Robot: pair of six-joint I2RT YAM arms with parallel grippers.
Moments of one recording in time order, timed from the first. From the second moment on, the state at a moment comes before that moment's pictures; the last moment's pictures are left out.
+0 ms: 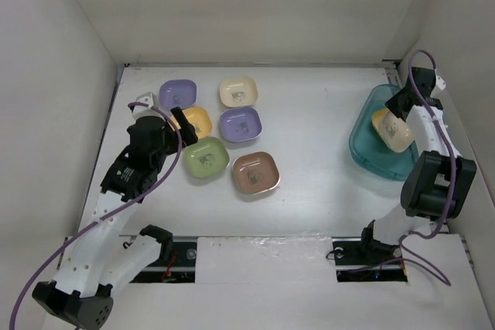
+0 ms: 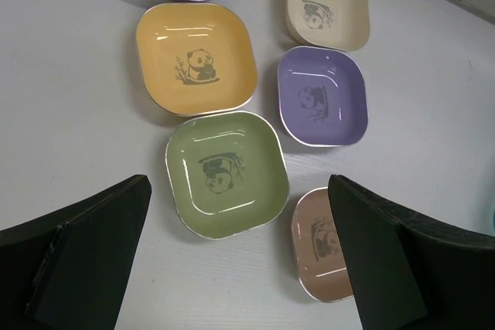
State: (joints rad) left arm -0.38 0.81 0.96 -0.64 -0.32 -0.56; right arm -0.26 1.59 1.29 -0.43 0.18 0.60
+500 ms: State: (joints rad) left arm -0.38 0.84 0.96 -0.63 -0.30 -0.55; right arm -0.27 1.81 1.49 -0.46 0.31 0.62
